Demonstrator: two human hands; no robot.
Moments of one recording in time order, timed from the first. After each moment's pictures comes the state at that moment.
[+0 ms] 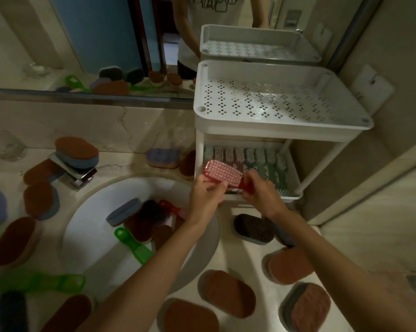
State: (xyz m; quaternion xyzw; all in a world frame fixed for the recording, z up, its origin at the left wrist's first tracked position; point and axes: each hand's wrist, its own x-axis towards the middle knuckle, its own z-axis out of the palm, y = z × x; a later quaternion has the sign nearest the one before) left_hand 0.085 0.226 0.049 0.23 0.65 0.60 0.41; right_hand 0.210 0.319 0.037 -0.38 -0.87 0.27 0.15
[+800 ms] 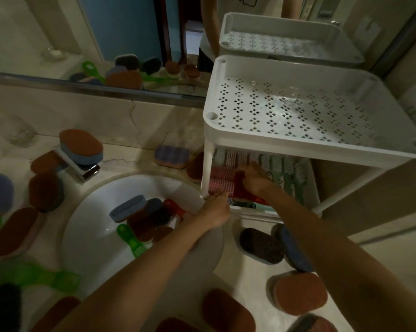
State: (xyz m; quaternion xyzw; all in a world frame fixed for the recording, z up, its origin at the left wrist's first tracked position) left_hand 0.065 0.269 0.014 0.44 0.77 0.20 0.41; right_hand 0.134 0.408 -0.003 -0.43 -0.87 0.26 -0.03
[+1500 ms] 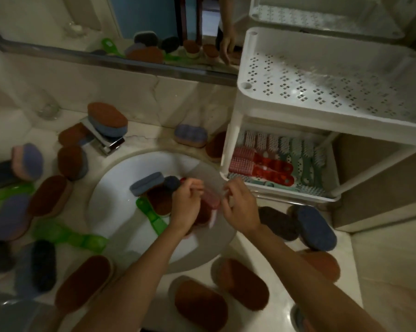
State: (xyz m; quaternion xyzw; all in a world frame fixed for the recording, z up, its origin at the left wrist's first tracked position) left_hand 0.029 0.172 -0.010 0.22 0.80 0.48 0.29; right_hand 0.137 0.257 -0.030 -0.26 -0.89 0.23 0.30
